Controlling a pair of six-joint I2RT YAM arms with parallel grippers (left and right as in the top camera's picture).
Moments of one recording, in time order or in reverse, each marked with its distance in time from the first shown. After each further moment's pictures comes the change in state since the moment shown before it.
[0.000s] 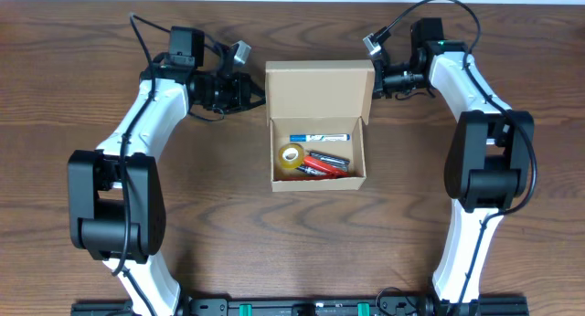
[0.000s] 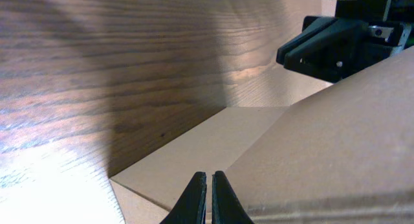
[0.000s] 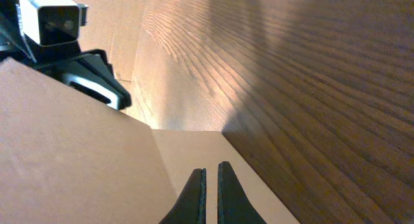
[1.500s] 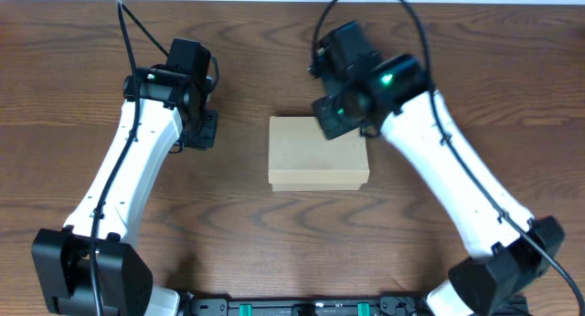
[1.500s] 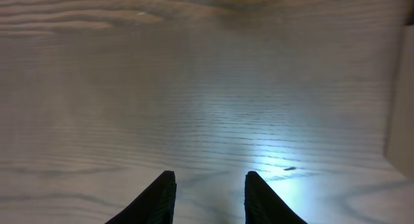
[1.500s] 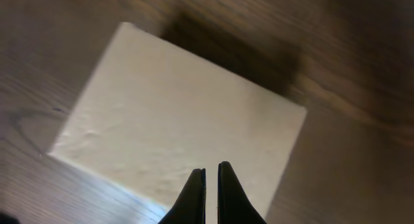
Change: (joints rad) left arm -0.082 -0.295 0.014 -0.605 -1.068 0.122; right arm 0.552 -0.525 0.006 -0.381 1.182 0.252
